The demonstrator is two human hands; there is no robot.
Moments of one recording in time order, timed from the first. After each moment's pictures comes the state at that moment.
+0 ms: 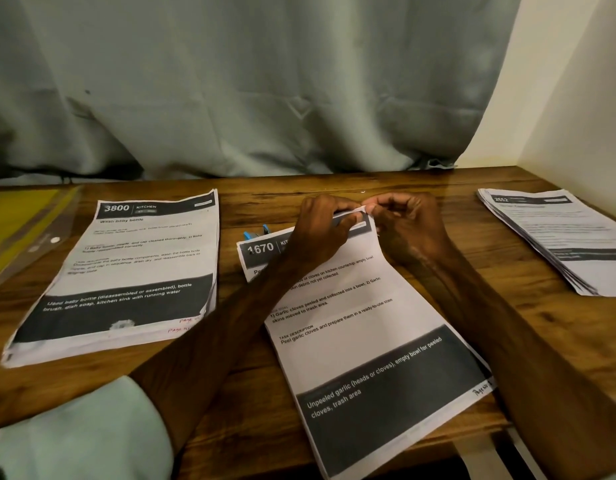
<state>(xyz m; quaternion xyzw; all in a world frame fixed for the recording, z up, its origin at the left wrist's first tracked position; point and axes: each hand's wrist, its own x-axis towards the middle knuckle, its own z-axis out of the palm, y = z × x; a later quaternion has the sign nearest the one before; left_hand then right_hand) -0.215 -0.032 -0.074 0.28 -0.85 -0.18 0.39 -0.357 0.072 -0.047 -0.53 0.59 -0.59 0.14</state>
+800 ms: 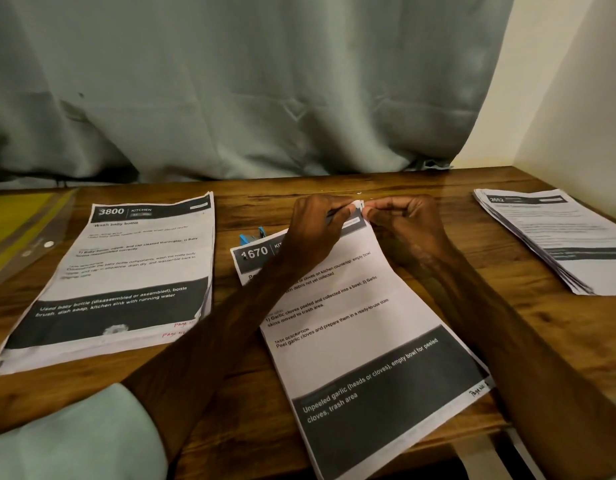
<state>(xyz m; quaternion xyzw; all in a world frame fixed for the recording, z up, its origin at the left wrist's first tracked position) -0.209 -0.018 -0.057 0.27 -0.84 -0.20 0.44 -0.349 0.085 -0.036 -0.46 0.59 -0.62 0.23</state>
